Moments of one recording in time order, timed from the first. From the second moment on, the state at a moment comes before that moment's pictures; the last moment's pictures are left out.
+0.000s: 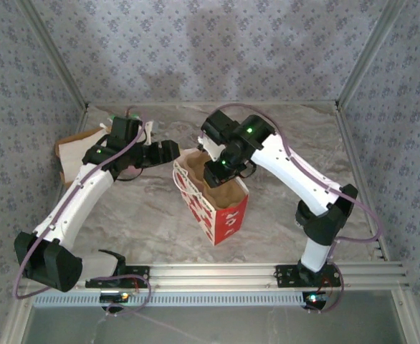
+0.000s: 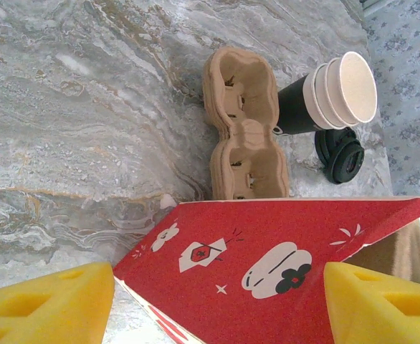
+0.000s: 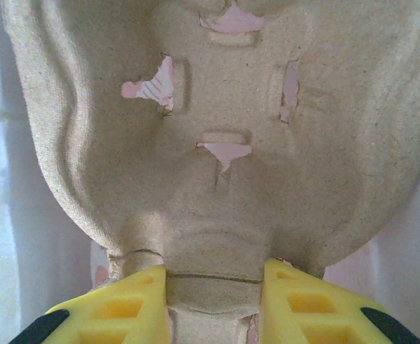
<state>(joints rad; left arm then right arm) -0.35 1.27 1.22 -0.73 0.38 -0.52 0.85 1.76 1.98 -1.48 -0.18 0.22</state>
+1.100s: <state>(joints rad) -0.35 0.93 1.07 -0.69 0.25 -0.59 0.95 1.91 2.09 -1.62 0.01 0.22</state>
